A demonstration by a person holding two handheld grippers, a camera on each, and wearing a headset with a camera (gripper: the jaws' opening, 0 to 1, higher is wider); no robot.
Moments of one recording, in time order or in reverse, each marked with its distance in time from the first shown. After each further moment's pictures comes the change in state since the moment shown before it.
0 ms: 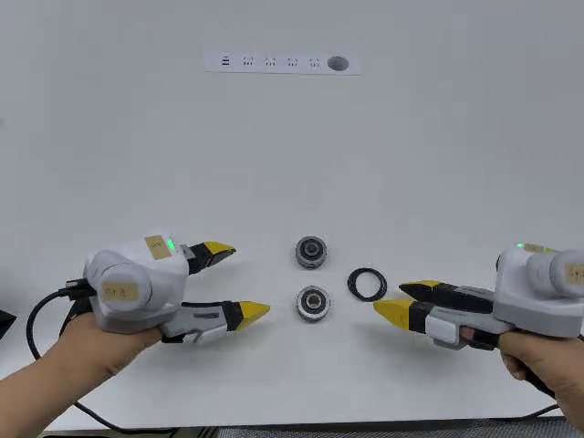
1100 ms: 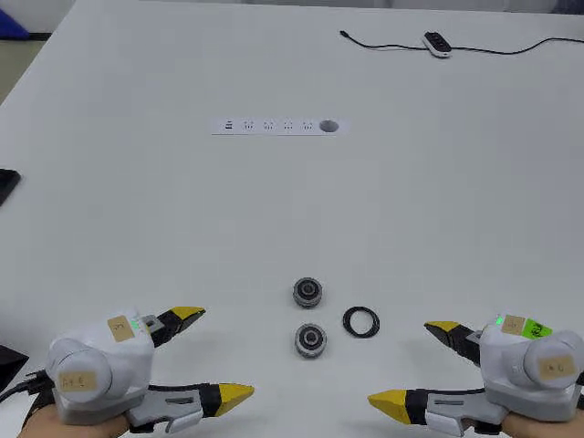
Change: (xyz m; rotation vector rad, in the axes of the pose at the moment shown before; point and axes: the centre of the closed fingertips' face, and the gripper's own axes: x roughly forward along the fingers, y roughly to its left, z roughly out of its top) left arm -0.045 -0.023 -0.013 -0.044 -0.045 0.051; right arm -0.021 0.020 -0.020 -0.336 0.029 -0.103
